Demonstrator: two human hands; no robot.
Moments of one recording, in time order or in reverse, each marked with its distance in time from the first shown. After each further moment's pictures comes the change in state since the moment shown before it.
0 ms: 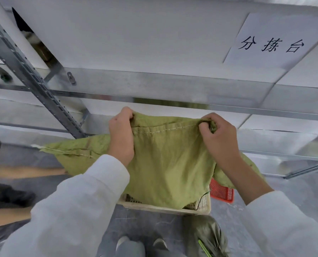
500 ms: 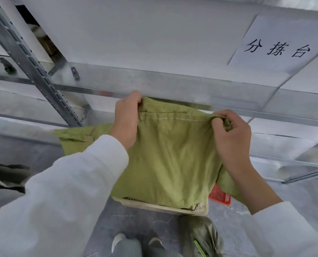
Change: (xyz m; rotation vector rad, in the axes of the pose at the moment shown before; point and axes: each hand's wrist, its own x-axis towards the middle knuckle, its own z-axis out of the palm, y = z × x) left_hand 0.004 0.033 0.015 0.099 -0.070 -0.031; right_hand -0.006 -0.025 -0.015 0.142 0.153 0.005
